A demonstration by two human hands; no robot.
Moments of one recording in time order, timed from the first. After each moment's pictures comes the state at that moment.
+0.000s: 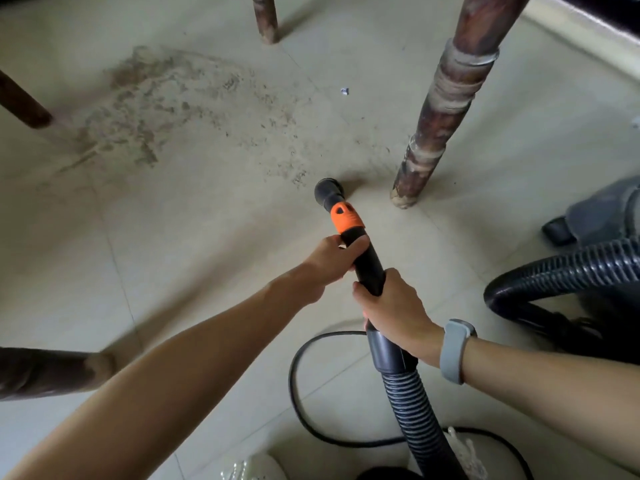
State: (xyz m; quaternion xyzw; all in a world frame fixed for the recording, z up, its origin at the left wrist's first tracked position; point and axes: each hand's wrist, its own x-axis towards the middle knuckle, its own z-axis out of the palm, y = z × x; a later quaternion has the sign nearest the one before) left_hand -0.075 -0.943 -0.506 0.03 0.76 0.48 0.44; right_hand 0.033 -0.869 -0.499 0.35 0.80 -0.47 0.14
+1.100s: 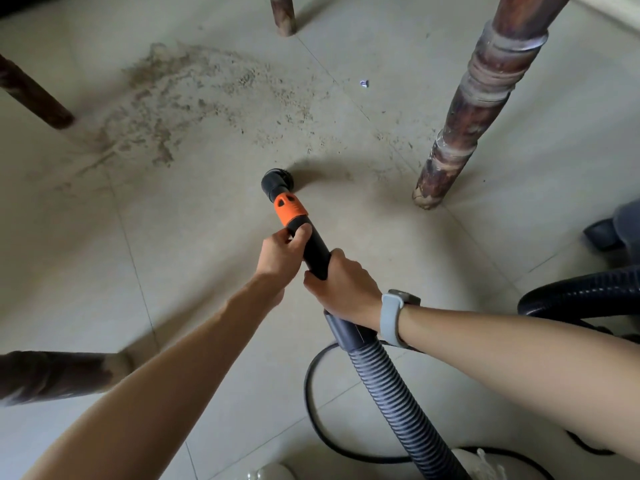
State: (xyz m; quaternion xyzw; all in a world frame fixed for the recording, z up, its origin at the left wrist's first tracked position) left_hand -0.112 -0.999 -0.515 -0.08 0.81 0.53 0.24; right_hand -0.040 -0.912 -0.511 0.20 0.86 -0.43 0.18
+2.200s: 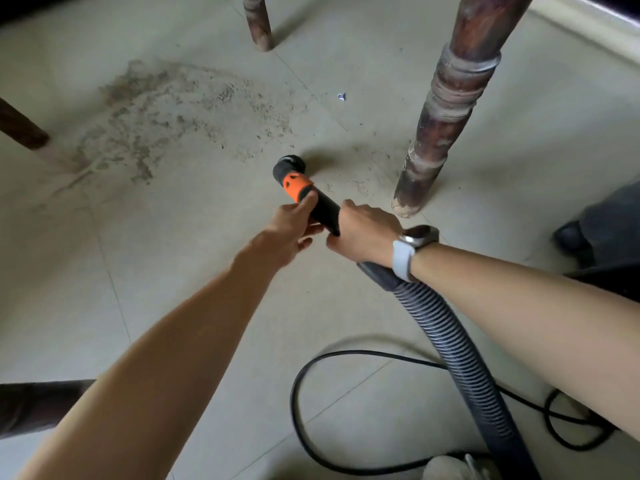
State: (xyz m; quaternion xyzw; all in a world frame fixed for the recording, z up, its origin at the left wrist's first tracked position) left_hand -0.153 -0.938 -0.495 -0.13 0.72 0.58 0.37; right_hand -0.085 -0.837 -0.466 0.15 0.96 -0.20 0.16
